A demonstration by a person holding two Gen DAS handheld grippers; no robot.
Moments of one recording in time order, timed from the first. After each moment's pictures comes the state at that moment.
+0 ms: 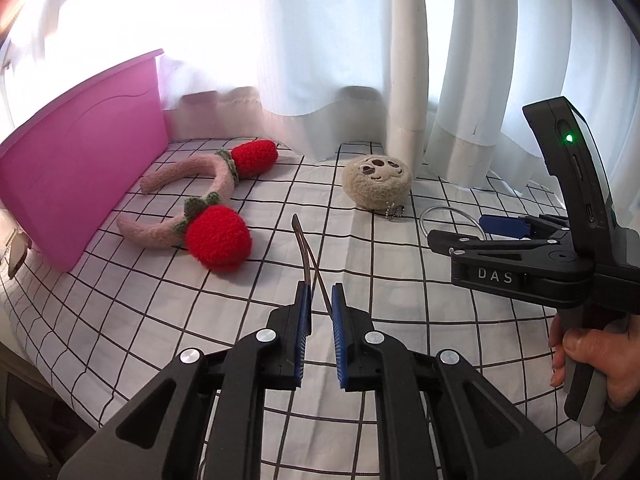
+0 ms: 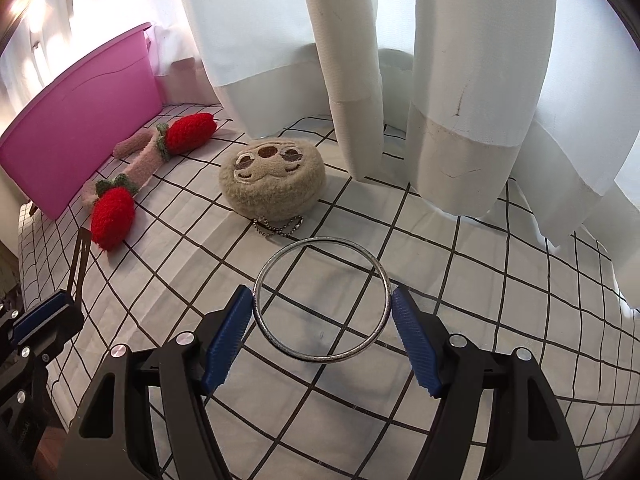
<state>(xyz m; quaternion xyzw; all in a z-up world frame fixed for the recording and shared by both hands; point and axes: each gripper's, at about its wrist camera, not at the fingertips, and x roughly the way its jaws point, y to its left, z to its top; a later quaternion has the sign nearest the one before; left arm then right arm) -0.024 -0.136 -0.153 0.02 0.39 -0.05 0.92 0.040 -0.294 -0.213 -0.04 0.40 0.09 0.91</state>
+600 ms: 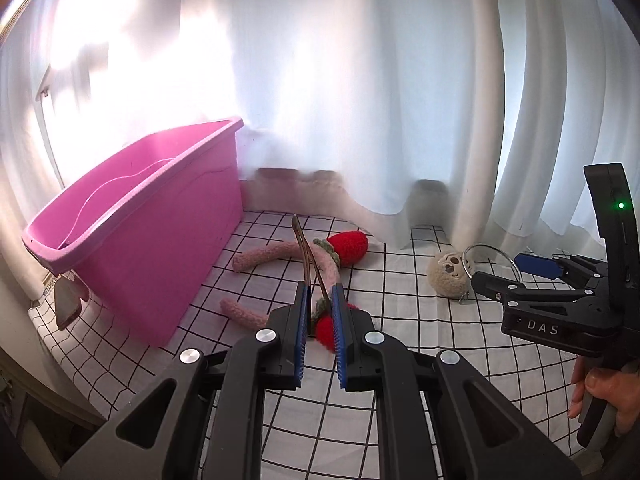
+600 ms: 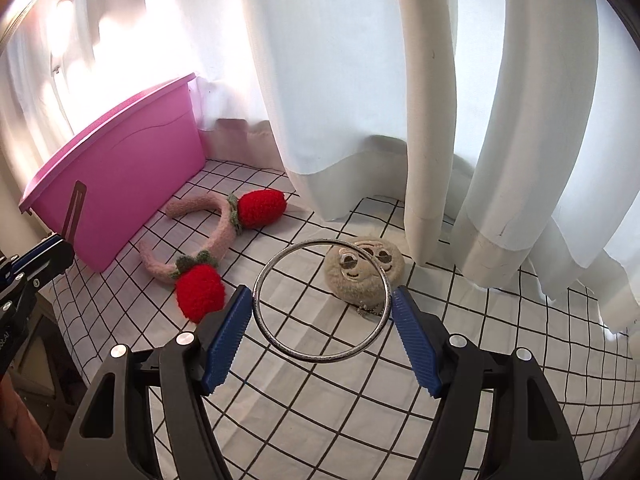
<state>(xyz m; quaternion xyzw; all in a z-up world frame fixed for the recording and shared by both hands) -0.009 -0.035 -0.060 0.02 0.31 -0.02 0.95 0.026 -0.209 -0.133 -0.04 0.35 0.09 0.93</state>
